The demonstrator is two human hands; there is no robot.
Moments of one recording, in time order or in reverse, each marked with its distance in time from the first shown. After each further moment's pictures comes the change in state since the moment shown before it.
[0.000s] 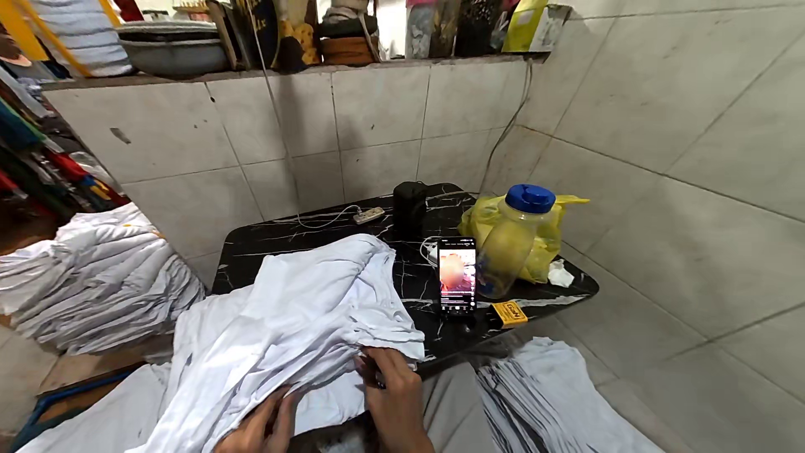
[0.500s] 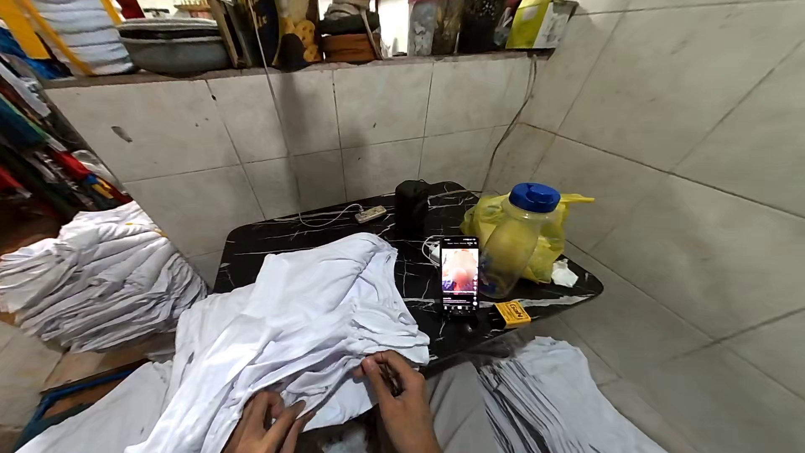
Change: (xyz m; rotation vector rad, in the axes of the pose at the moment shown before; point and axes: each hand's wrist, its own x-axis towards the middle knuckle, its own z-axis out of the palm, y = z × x) left_hand -0.002 -0.013 -0.013 -0.078 -0.229 0.231; right_hand 0.005 -0.007 -0.025 0.655 -0.247 0.342
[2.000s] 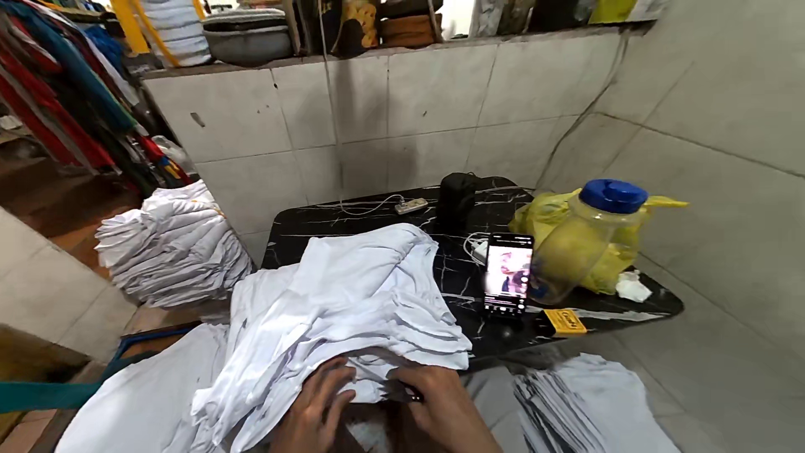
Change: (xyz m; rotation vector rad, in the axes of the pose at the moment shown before) left_hand -0.003 0.008 0.017 -0.273 -0.058 -0.053; right_hand 0.005 0.000 -0.033 -0.662 -0.537 -0.290
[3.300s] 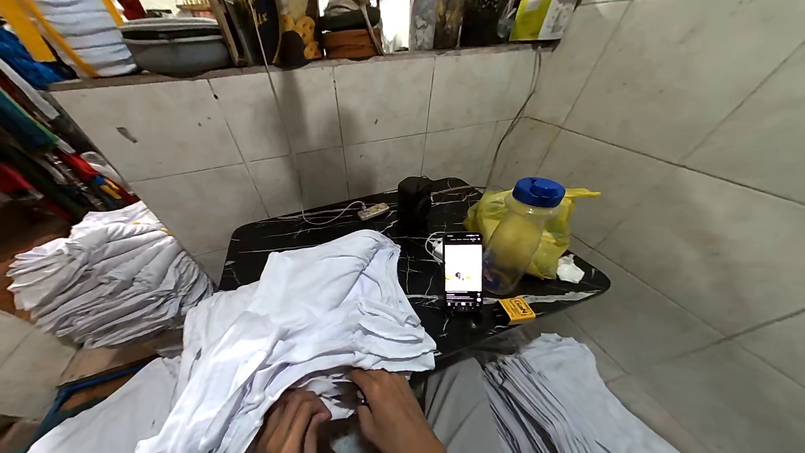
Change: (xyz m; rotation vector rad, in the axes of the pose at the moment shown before) left_hand -0.007 0.002 0.011 0.191 0.040 0.048; right_hand 0.020 -0.033 0.011 0.045 -0.109 0.186
